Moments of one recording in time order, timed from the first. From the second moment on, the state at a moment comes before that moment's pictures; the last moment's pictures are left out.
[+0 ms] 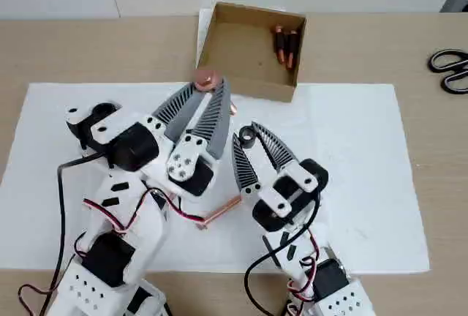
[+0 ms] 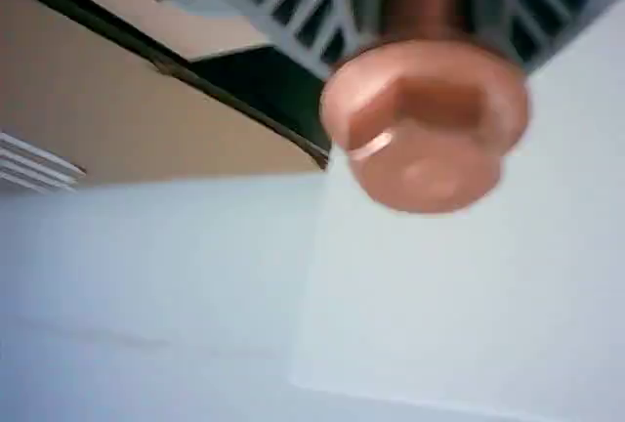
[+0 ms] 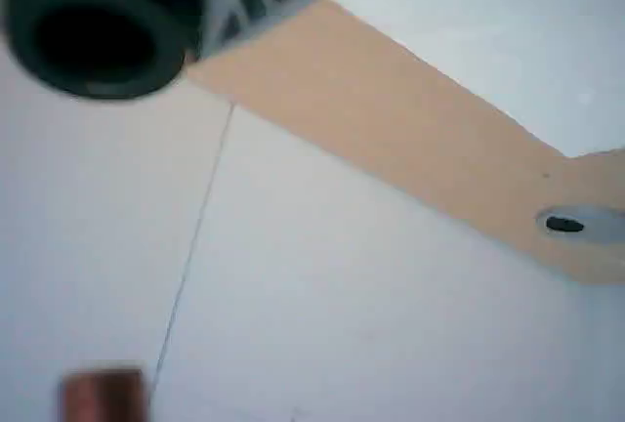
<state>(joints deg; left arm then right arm) 30.3 -69.0 55.8 14.0 18.2 -31.6 -98.0 96.5 -0.2 5.8</state>
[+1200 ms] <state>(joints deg) 36.7 -69.8 65.5 10.8 -0.4 -31.6 -97.8 96.5 0.2 5.8</state>
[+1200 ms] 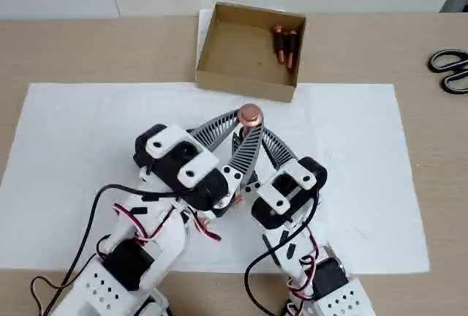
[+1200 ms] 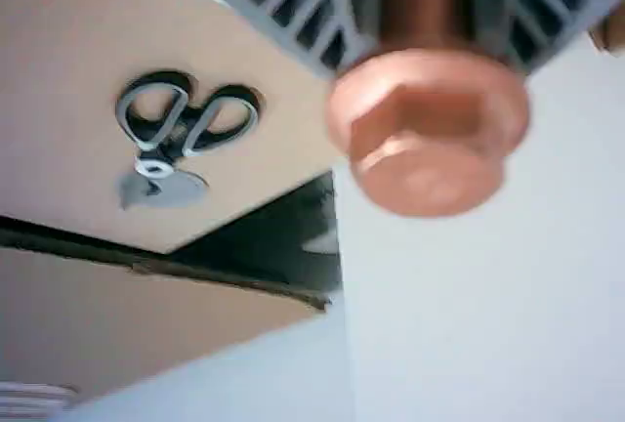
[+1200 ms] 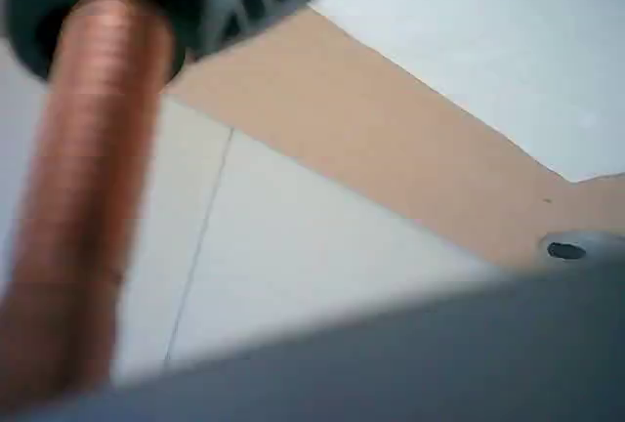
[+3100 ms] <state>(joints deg) 30.2 -69.2 52.1 30.6 2.7 -31.7 -98.1 96.4 0.1 5.9</state>
